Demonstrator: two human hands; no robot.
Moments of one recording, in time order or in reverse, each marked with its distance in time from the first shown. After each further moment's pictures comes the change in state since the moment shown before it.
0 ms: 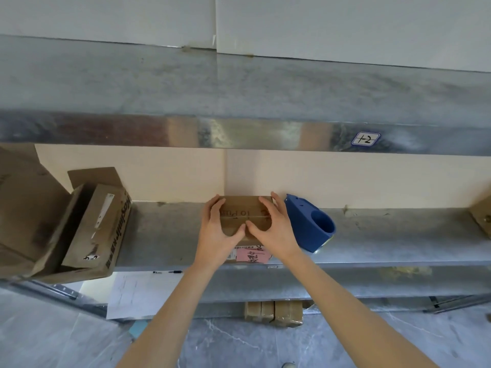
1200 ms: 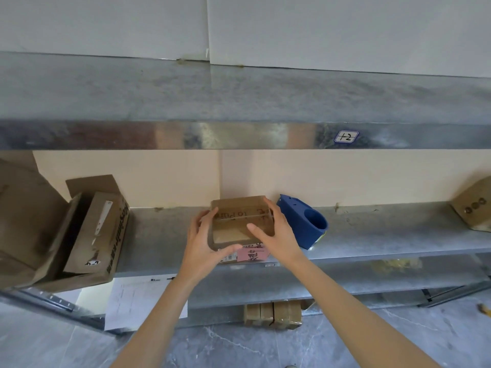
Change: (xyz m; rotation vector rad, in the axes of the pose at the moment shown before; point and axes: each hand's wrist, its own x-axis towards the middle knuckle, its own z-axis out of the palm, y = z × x) left_hand -0.022 -0.021 -0.029 -0.083 -0.182 -0.031; right_hand -0.023 0.004 -0.007 0.220 0.024 0.030
